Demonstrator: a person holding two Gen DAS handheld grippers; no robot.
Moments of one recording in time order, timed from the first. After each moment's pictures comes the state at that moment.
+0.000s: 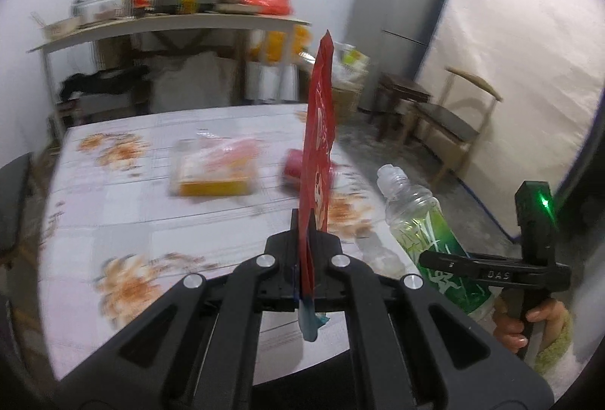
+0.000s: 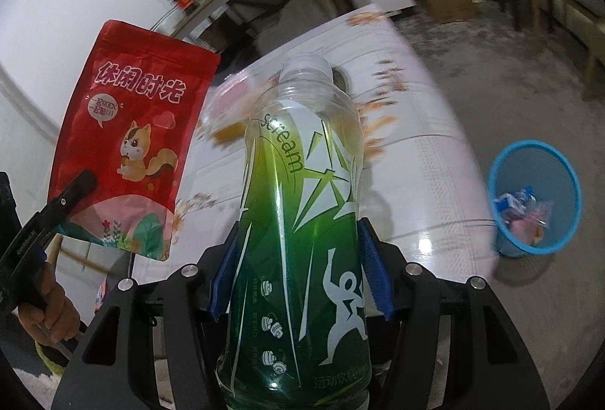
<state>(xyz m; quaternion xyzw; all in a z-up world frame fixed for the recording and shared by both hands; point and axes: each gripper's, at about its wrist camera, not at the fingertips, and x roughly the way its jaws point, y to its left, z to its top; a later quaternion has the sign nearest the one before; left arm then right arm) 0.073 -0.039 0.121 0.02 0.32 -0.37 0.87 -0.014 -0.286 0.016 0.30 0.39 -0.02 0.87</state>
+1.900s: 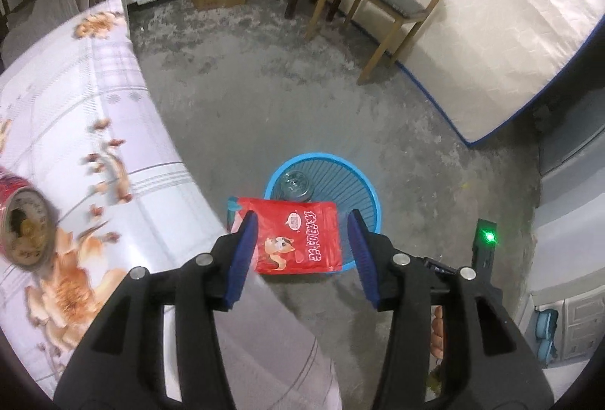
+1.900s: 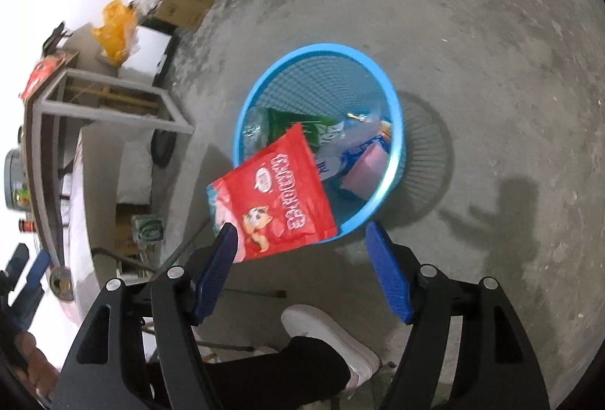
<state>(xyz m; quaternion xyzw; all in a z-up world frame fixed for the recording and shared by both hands) 0.115 -0.389 0.001 0.13 0.50 -0.47 0.72 -0.111 -0.545 -0.228 0.58 0.36 -0.26 0.69</state>
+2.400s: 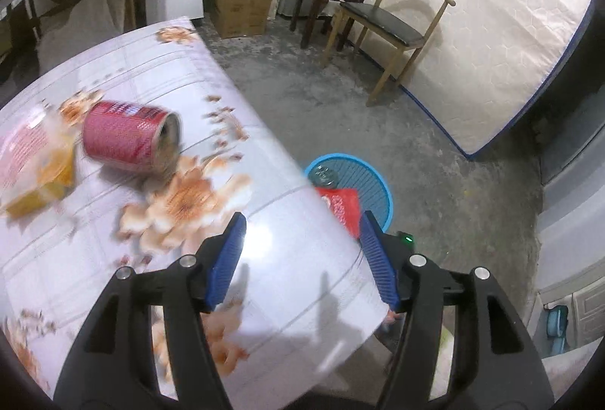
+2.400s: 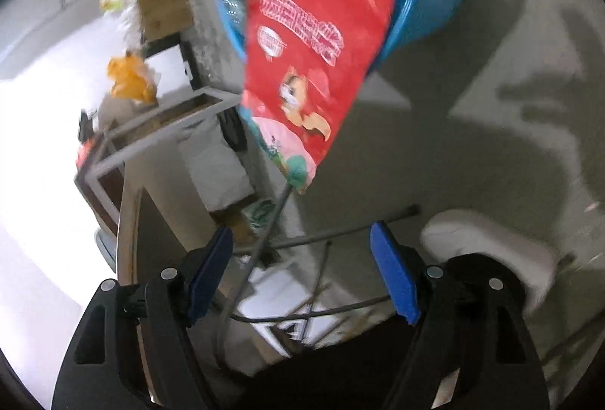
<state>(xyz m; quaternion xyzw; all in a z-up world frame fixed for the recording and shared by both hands) 0.093 -0.243 0.044 0.10 0.45 -0.46 0.75 -0.043 -0.440 -0.370 0.84 0.20 -0.13 0.48</state>
